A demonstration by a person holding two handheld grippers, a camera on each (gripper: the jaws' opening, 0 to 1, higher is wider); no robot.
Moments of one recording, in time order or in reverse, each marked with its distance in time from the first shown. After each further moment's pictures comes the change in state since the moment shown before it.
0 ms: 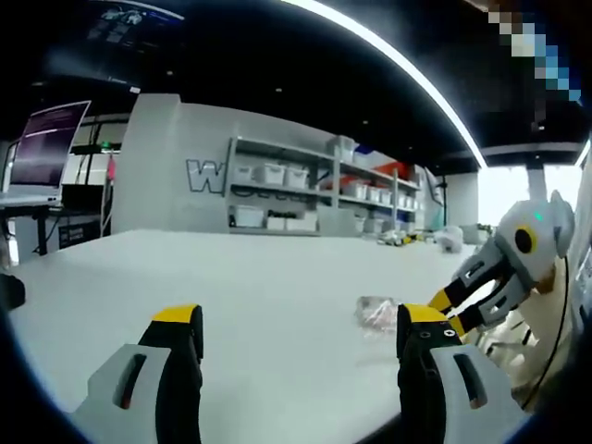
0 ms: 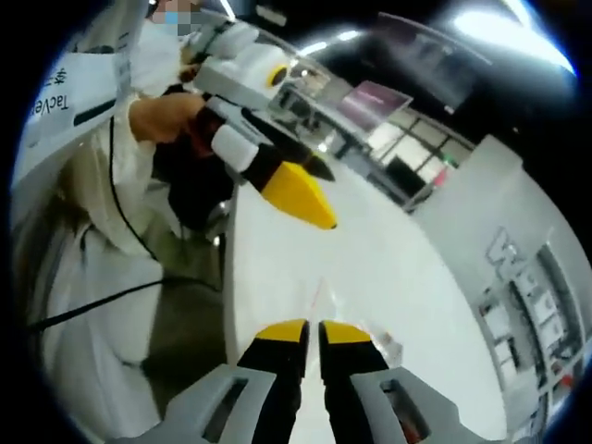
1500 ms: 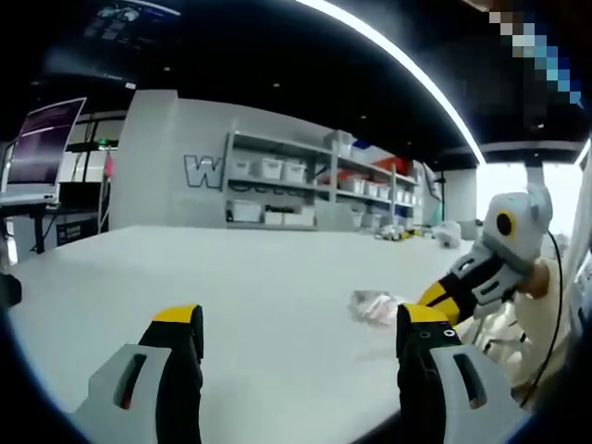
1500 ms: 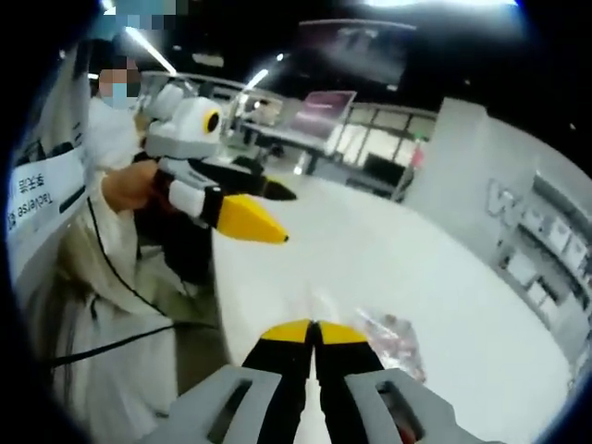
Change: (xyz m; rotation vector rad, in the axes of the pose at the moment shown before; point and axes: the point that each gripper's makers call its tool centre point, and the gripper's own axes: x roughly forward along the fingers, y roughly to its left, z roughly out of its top) left arm 0.004 -0.006 -0.007 -0.004 0.029 -0.016; right arm 0.009 0.024 0.017 0.332 -0.114 0.009
